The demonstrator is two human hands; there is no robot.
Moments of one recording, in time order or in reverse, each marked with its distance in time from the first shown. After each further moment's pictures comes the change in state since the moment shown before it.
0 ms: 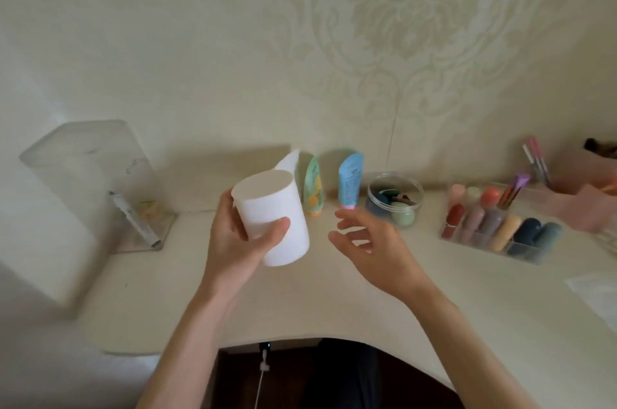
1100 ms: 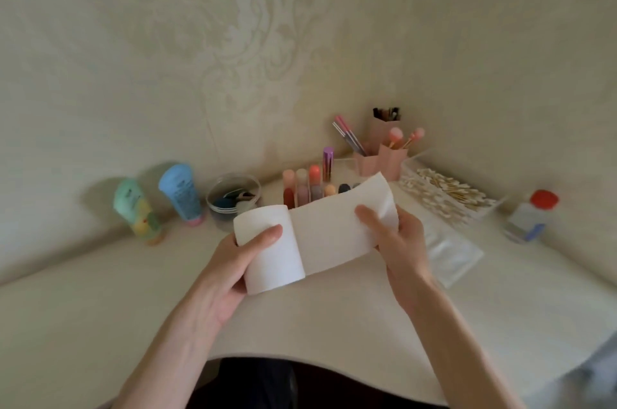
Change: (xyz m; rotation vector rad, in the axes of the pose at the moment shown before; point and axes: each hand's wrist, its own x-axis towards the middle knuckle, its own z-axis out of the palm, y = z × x) left_hand -0.042 -0.015 0.188 -0.118 -0.570 -0.640; right_hand -0.115 0.060 -0.170 0.543 0.723 0.243
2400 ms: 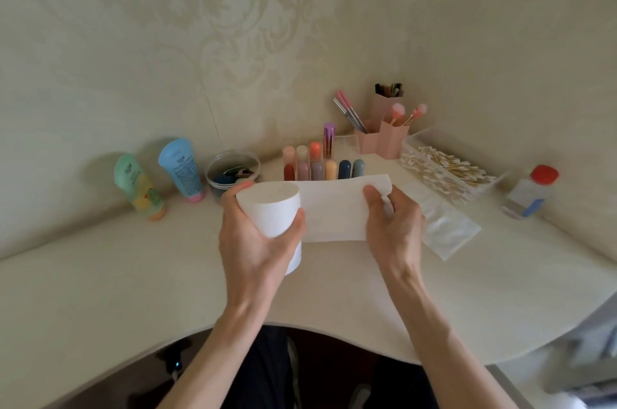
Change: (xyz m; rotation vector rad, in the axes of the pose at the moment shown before) left_hand -0.019 -0.028 0.037 0.480 0.526 0.674; right_hand -0.007 0.019 0.010 -0.418 0.277 -0.207
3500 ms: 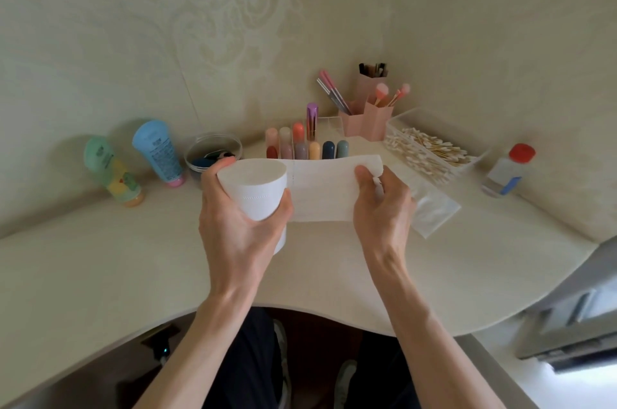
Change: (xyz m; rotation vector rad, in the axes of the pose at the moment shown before) left_hand -0.006 0.005 0.002 0.067 0.037 0.143; right_hand -0.010 -0.008 -0.004 -0.029 0.097 -0.045
